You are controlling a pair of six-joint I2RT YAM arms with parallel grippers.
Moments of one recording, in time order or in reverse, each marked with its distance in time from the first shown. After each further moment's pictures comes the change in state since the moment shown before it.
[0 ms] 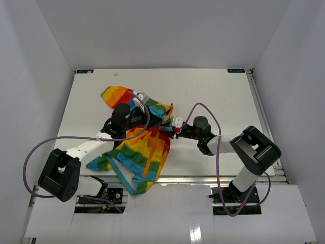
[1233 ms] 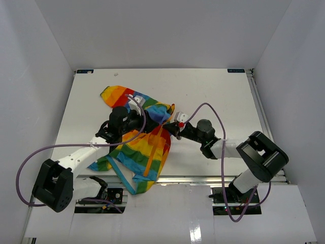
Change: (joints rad) left arm 0.002 -0.112 -0.024 -0.195 -0.143 0.038; right arm 0.012 -0.093 -0.066 0.019 0.176 0.187
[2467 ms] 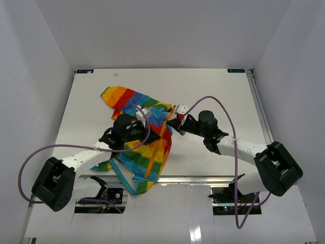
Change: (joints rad) left arm -0.060 0.002 -0.118 0.051 0.183 0.017; right arm -0.035 -0.183 0.113 -0.434 0.012 -0.030
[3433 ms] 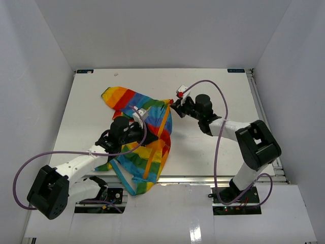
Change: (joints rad) left arm -0.008 -0.098 -0.022 -0.069 -0.057 -0.020; right arm -0.164 0.330 0.268 0.006 0.071 0.062
